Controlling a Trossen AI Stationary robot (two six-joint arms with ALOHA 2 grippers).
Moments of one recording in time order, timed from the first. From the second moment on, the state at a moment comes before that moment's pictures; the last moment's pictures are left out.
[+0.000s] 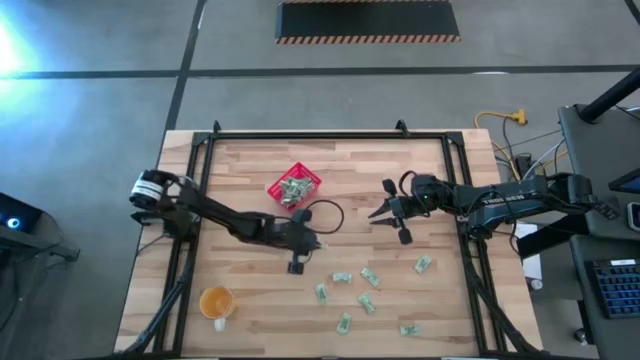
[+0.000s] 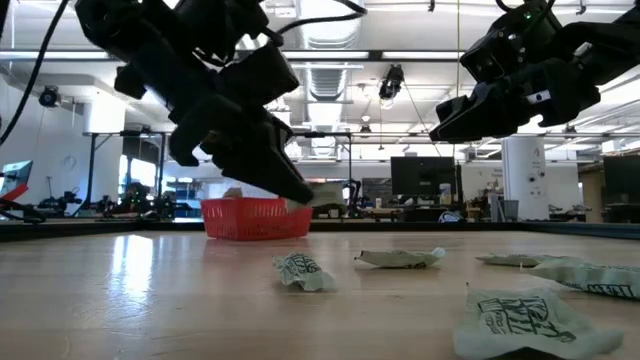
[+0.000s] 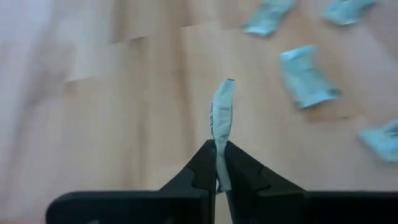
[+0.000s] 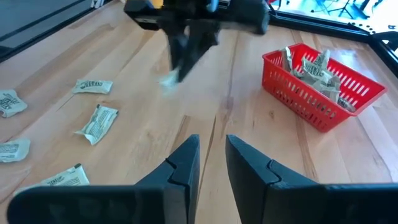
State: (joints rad) left arm -0.18 1.69 0.80 0.23 -0.14 0.07; right arm -0.18 1.11 0.34 0.34 -0.35 -0.23
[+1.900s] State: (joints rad) left arm 0.14 1.47 0.78 -0.06 -0.55 0.18; right arm -0.18 1.11 0.33 0.32 -0.37 -0.14
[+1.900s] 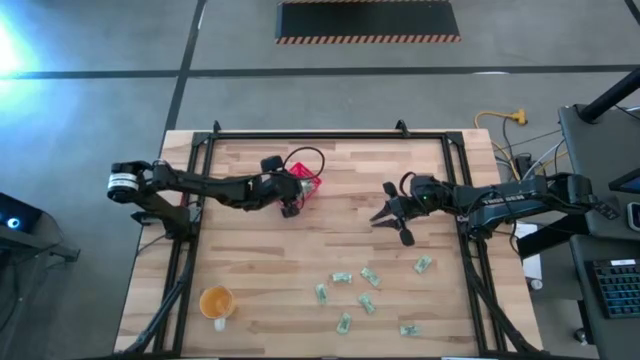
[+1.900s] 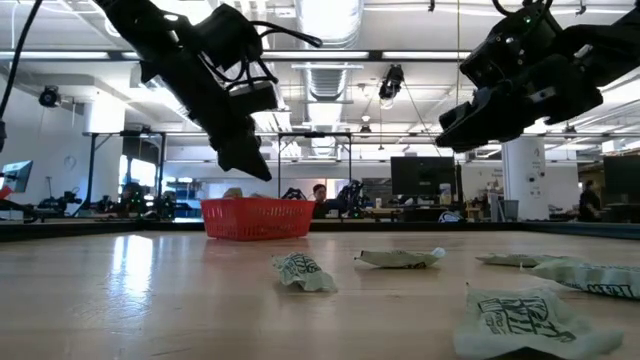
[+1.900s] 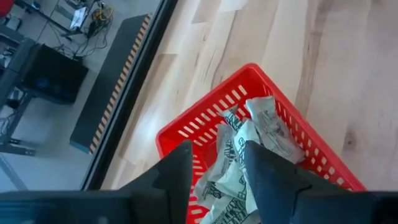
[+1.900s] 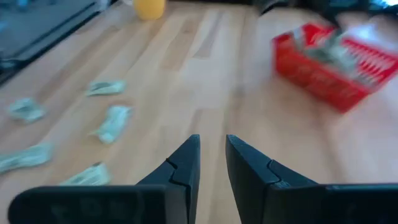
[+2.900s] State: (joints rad) left arm -0.02 1.35 0.78 -0.21 -0.55 0.11; right arm 0.25 1.18 0.52 -0.44 -0.21 0.35
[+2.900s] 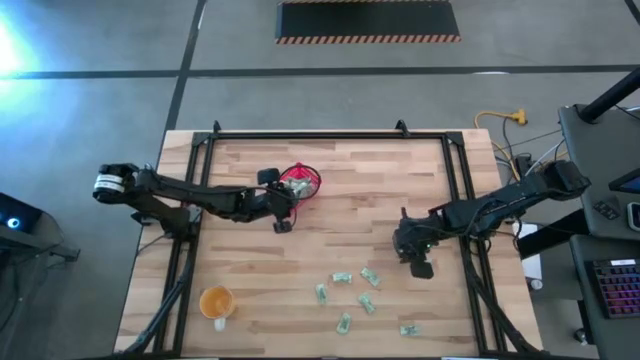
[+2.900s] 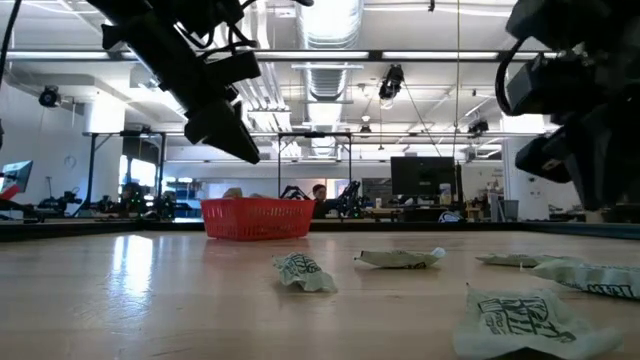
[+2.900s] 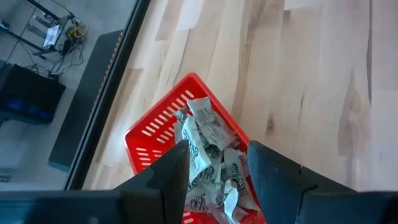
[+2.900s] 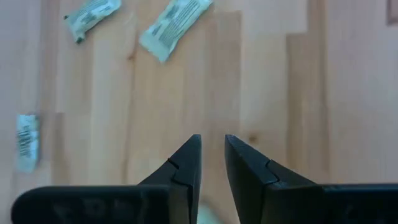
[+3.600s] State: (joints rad) left arm -0.02 1.35 0.78 -0.26 -0.55 0.15; right arm 0.55 1.18 0.56 -0.63 0.04 0.90
